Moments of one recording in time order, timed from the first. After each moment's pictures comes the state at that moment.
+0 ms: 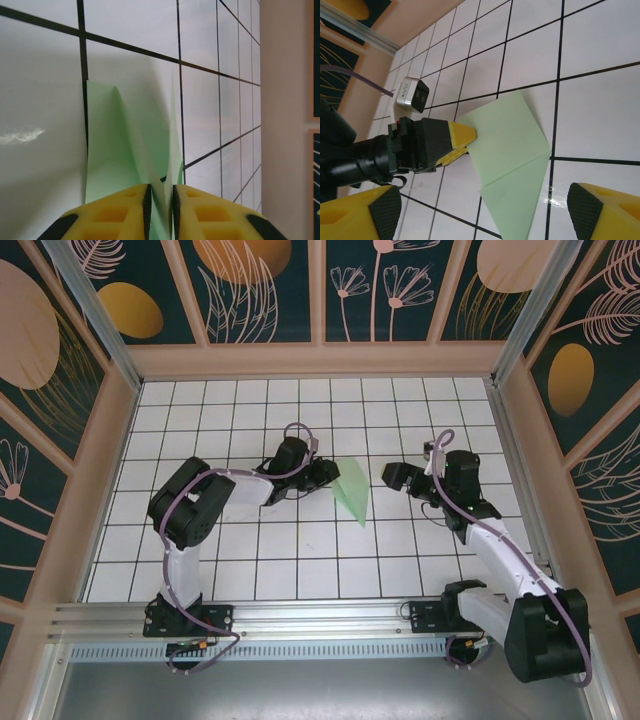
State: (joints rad) left arm -0.63 1.99 1.00 0.41 0.41 -1.02; right arm 0.15 1.03 0.52 -0.02 -0.56 0.54
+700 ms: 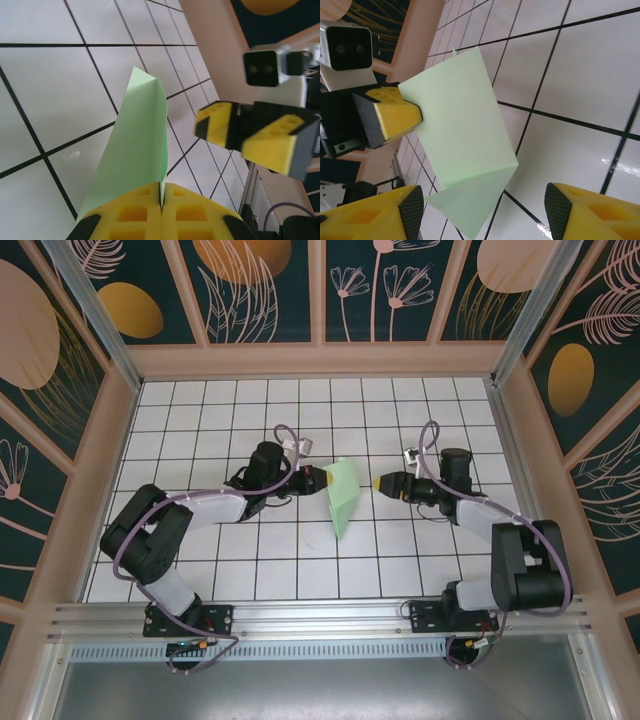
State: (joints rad) left arm -0.61 1.65 0.76 0.45 0.57 -0.75; right arm 0.10 1.40 0.53 0.16 -1.03 0.39
